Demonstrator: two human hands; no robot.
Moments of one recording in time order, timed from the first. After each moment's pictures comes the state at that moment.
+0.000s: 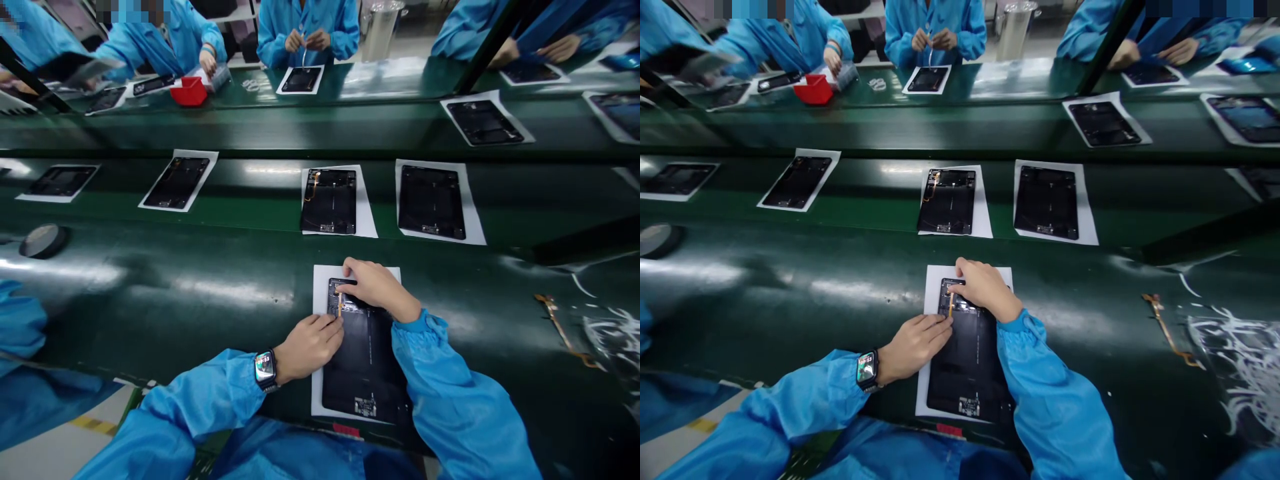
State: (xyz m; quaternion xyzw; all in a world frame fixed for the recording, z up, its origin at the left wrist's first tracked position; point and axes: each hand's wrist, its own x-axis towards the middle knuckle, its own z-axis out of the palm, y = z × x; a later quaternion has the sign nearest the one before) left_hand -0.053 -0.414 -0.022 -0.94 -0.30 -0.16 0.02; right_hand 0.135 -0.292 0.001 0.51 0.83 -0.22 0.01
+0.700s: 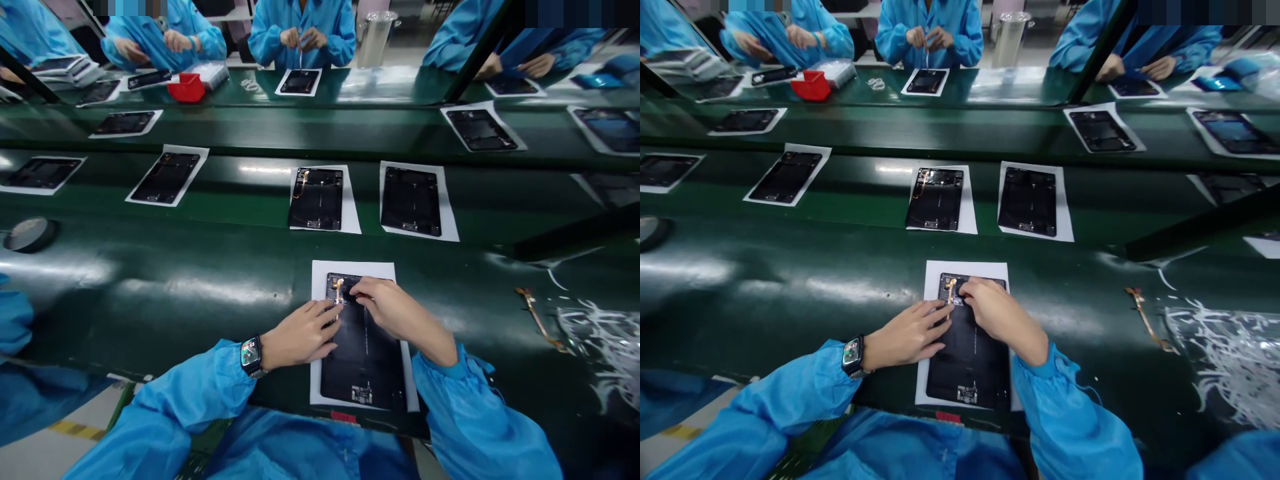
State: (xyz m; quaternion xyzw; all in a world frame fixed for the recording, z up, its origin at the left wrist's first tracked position) left_hand -0.065 -0.405 -0.001 -0.95 -0.30 -0.07 -0.09; right_hand 0.157 -0.346 0.036 0.46 0.84 -0.30 -0.07
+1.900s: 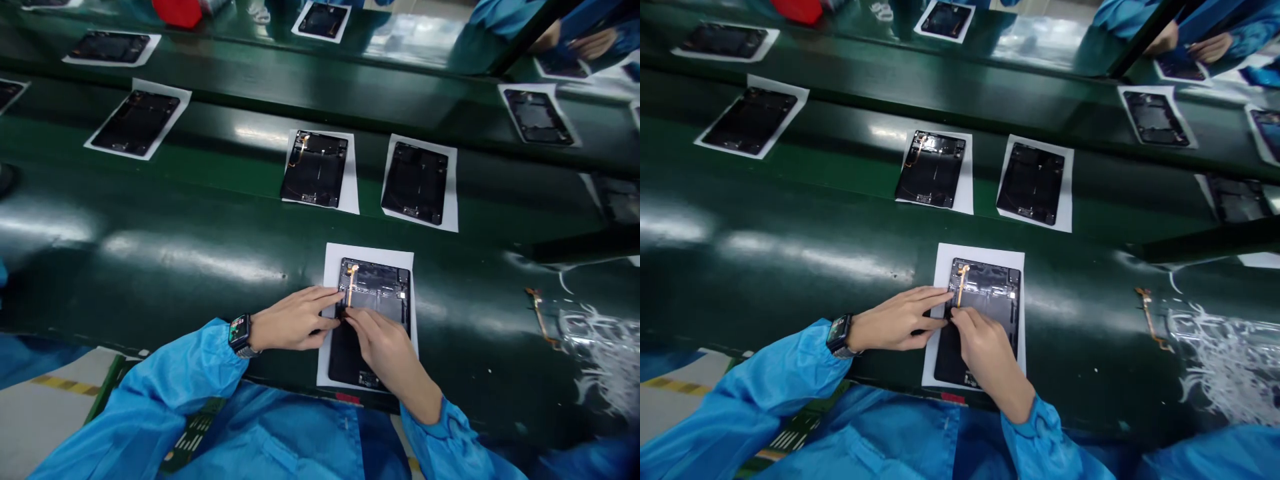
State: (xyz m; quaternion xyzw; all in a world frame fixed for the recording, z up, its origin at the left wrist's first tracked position) left_hand -0.100 -0.405 0.000 -0.92 -0.26 -0.14 -0.24; right_hand 0.125 -0.433 0.013 0.45 0.86 -0.20 -0.15
